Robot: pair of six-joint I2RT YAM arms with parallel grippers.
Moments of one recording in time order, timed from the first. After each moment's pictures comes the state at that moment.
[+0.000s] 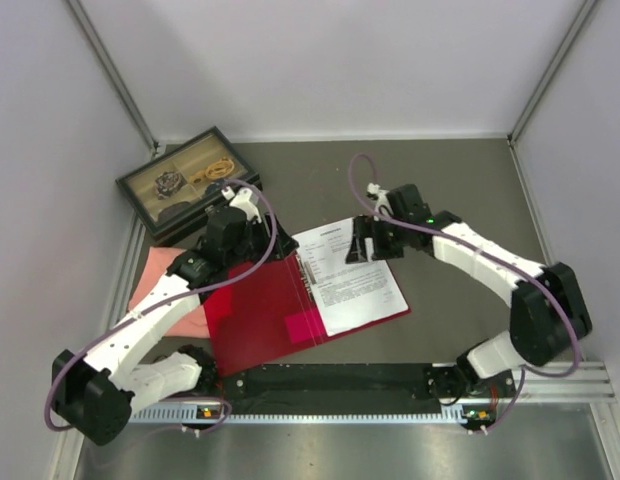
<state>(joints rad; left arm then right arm) -0.52 1.05 0.83 -0.30 0.13 -0.63 0.49 1.43 0.99 -0.47 -0.34 0.36</state>
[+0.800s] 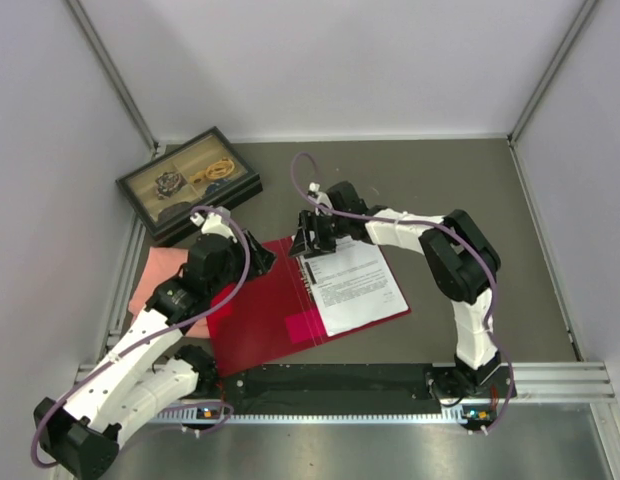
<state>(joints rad) -0.52 0.76 0.68 -0.42 -0.08 -0.76 0.68 2.02 1.32 -0.06 -0.62 0.60</state>
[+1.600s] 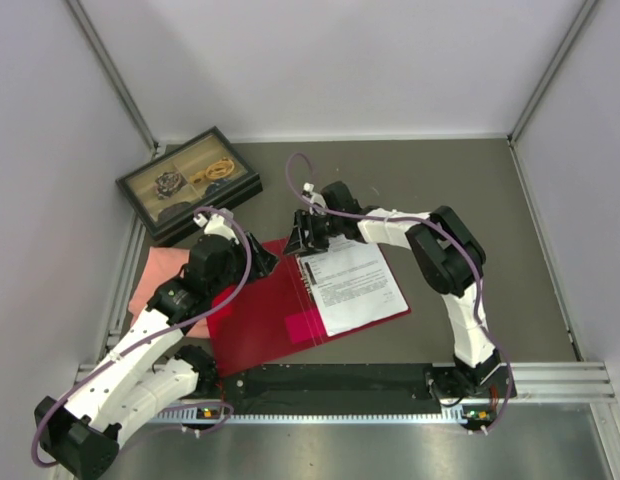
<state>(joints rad) -0.52 0.77 0.66 -0.41 -0.04 -0.76 0.68 2.14 1.40 0.01 -0.68 0.64</state>
